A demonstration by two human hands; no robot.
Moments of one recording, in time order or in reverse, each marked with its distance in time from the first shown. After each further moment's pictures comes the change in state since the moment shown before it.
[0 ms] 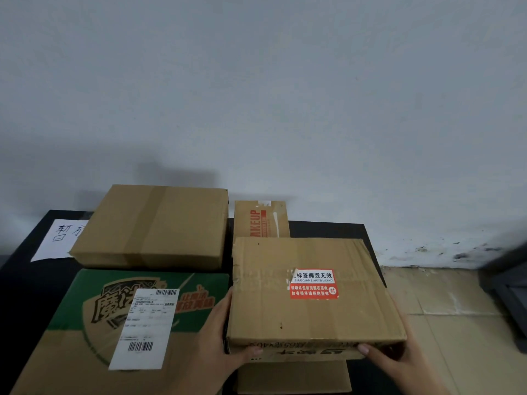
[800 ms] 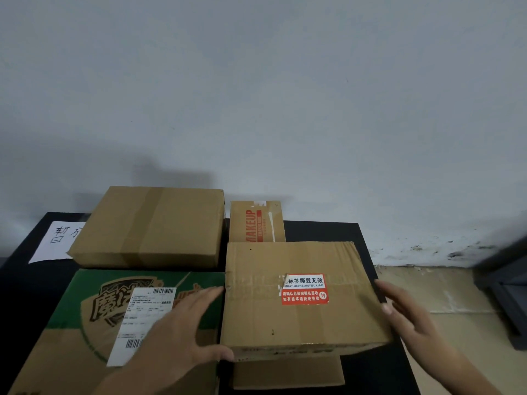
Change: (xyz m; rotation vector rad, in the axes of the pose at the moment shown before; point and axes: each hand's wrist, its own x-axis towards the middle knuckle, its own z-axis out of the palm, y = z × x) left_hand -0.002 0.051 -0.063 0.678 -0.302 -0.079; right_hand 0.010 -0.049 -0.044 -0.303 -0.014 0.003
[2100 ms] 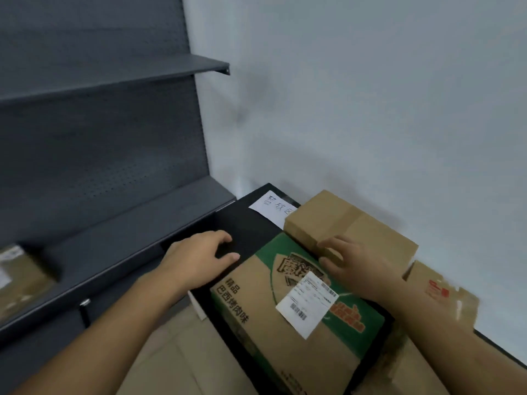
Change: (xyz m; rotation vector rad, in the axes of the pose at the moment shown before) left_hand -0.223 -0.090 -0.115 0.106 0.548 -0.776; right_hand 0.054 -0.299 0.288 -0.743 -0.663 -0.887
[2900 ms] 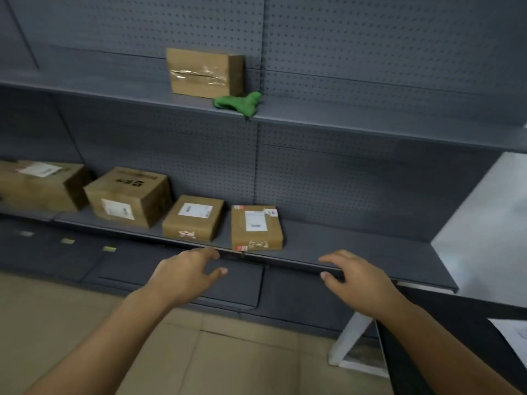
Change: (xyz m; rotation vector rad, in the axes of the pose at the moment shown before) left_hand -0.367 -0.333 -0.020 -0.173 0.239 -0.943; right_hand 0.064 -0.457 0.124 -0.096 -0.206 -0.853
